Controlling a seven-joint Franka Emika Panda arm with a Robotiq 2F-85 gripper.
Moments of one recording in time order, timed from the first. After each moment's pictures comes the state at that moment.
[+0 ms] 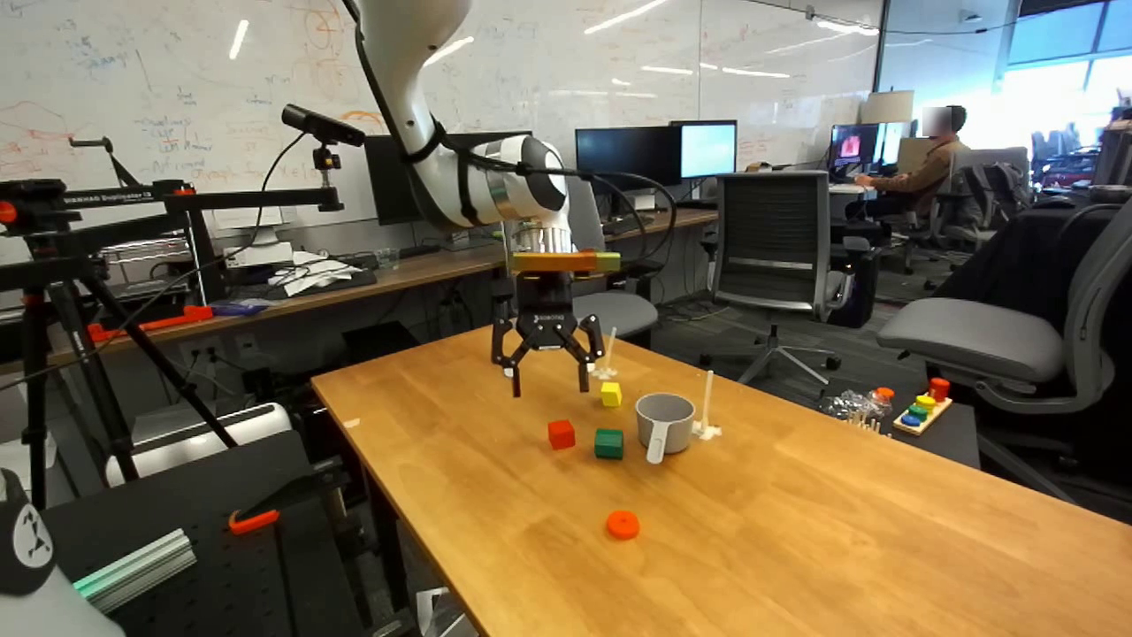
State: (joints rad) arm 0.22 0.59 0.17 -1.98 -0.49 2.10 -0.56
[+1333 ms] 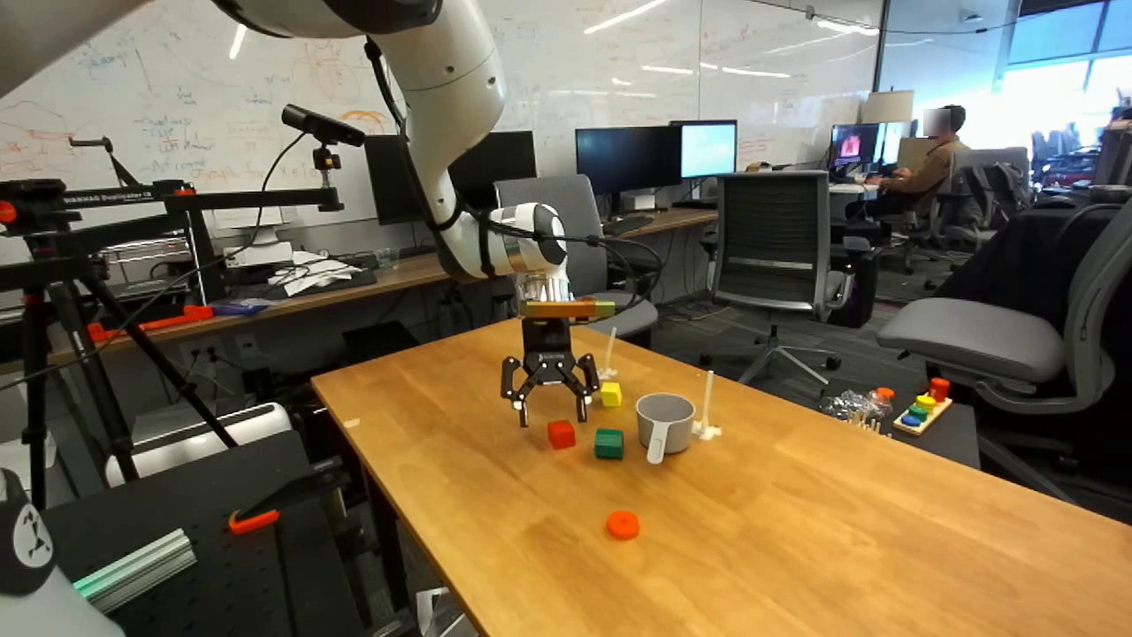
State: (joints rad) arm 0.31 0.93 0.17 -1.61 -0.53 2.00 -0.56
